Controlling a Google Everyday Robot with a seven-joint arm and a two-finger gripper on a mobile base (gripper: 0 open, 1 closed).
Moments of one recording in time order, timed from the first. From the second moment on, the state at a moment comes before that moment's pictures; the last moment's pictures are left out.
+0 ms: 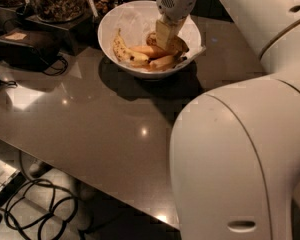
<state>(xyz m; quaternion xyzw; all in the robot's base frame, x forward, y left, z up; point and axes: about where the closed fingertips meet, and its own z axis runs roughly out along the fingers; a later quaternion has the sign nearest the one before) 0.687 -0.066 0.936 -0.44 0.89 0.02 0.13</state>
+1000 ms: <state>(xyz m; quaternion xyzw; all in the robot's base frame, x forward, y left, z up) 0.634 -0.078 0.969 -0.52 0.82 0.04 0.21</state>
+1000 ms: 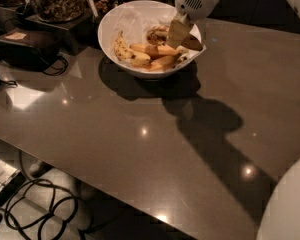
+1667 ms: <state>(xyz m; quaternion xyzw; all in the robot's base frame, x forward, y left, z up) 0.595 -0.060 1.005 -0.54 0.81 0.06 0.21</state>
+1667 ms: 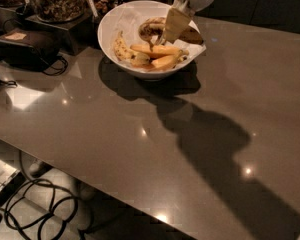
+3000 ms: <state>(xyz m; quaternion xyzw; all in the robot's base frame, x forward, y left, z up) 0.491 -0.025 1.043 -0.55 0.80 0.09 0.25</state>
